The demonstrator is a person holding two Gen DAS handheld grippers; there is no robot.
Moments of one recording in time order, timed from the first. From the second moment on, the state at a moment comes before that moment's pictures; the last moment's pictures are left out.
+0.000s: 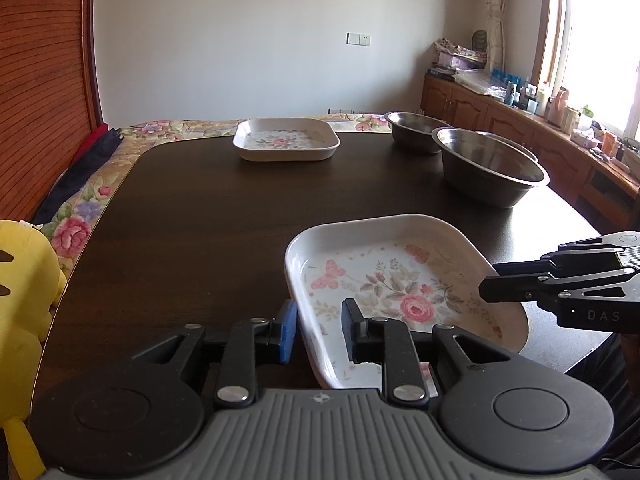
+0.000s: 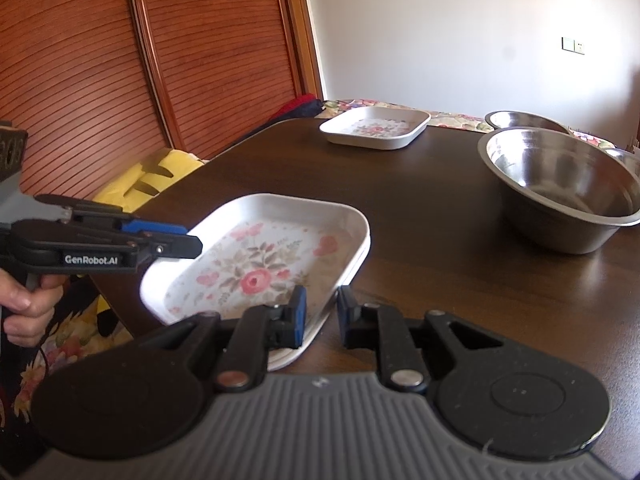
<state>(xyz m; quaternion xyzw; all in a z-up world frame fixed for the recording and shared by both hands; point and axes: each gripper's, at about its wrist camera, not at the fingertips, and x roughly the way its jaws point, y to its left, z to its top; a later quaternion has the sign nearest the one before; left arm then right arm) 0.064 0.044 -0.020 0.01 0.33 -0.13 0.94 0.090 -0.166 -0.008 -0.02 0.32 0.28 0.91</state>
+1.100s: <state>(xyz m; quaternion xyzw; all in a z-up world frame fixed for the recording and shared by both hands) 0.159 0.059 0.009 0.02 0.27 -0.12 0.95 0.163 -0.179 0.041 -0.02 0.24 0.25 0.94</state>
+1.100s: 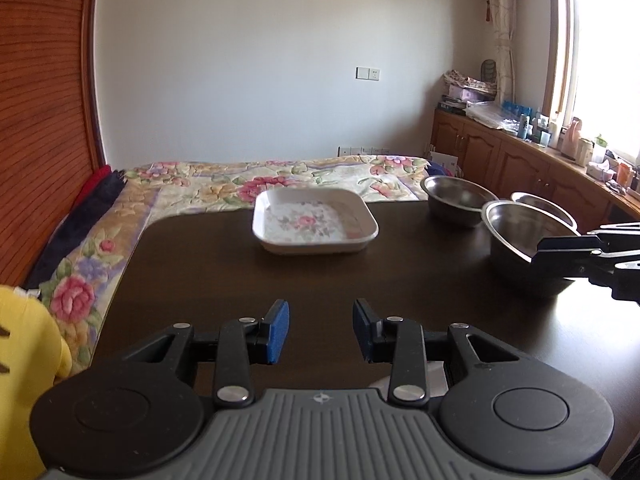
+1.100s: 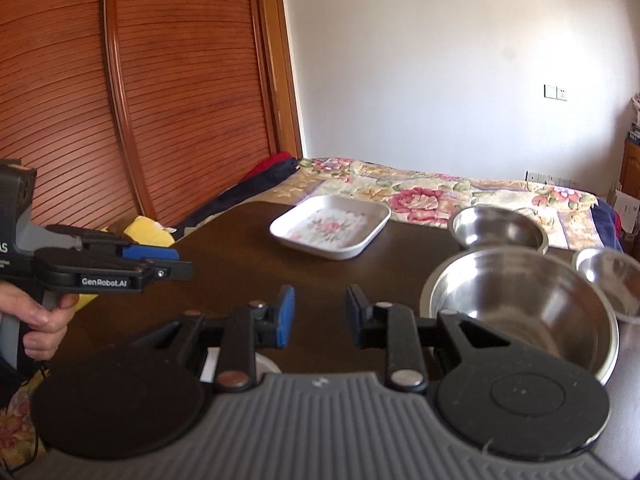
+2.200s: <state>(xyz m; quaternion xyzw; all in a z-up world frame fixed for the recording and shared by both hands) 0.326 0.077 -0.007 0.05 0.31 -0.15 0.94 0.344 -0.127 0.027 -0.05 0.38 0.23 0.89</state>
